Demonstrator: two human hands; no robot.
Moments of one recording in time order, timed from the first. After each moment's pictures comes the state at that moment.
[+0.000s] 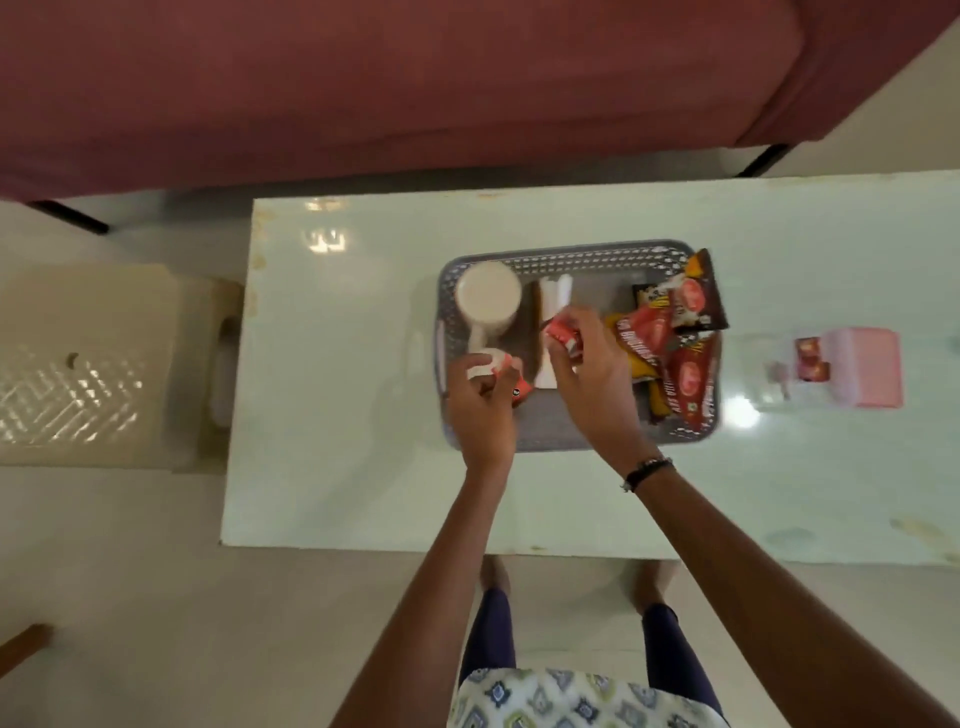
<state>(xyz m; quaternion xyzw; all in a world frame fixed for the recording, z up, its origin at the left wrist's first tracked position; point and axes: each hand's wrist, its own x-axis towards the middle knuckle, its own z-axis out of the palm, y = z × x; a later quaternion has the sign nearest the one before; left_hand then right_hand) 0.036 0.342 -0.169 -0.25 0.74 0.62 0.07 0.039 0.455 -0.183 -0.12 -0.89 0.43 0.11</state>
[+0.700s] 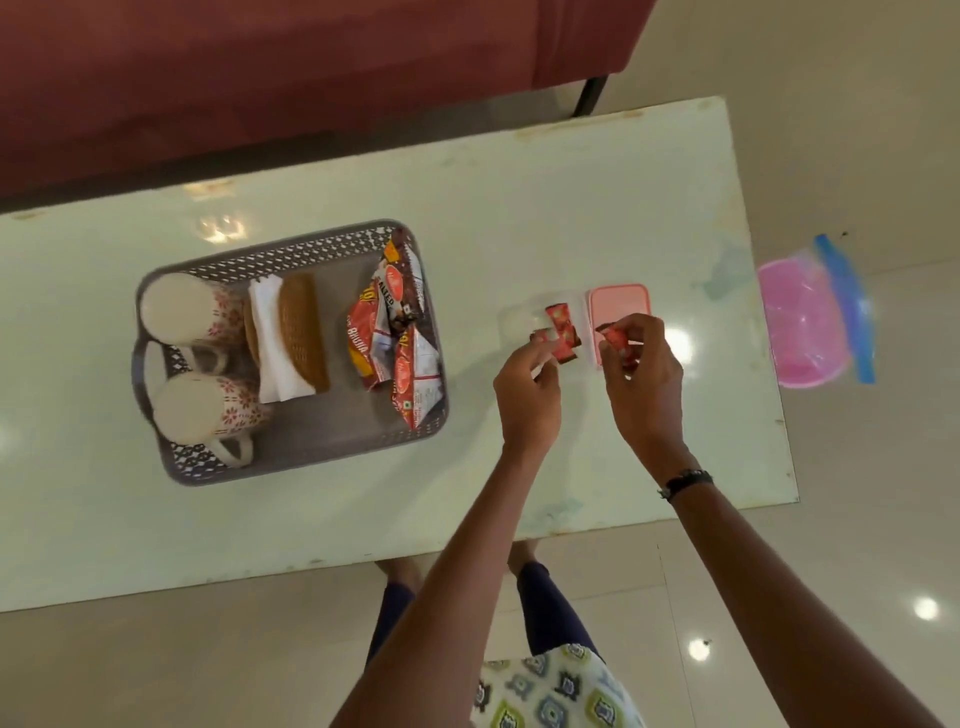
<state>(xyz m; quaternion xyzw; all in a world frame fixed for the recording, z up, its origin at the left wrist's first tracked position) 0.126 0.665 -0.223 -0.07 0.82 0.52 0.23 0.170 0.769 -0.224 -0.32 -0.85 0.42 0.08</state>
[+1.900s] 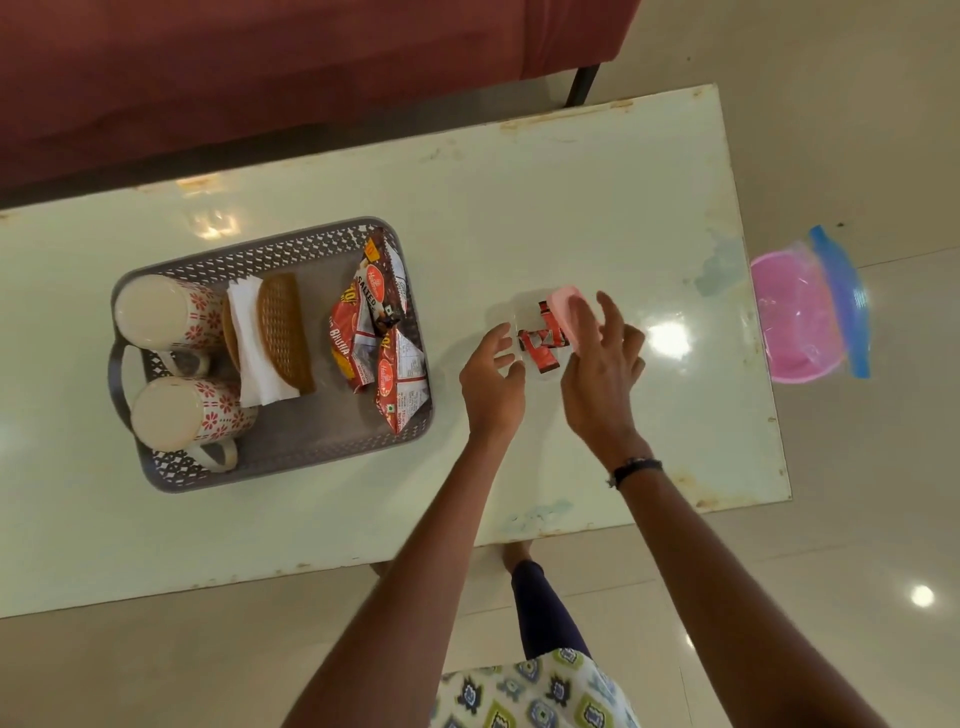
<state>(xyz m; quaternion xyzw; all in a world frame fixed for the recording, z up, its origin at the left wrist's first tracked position) 0.108 0.653 -0.238 -0.12 0.81 0.51 0.28 0.152 0.748 -0.240 -0.30 -0.92 0.27 -0.01</state>
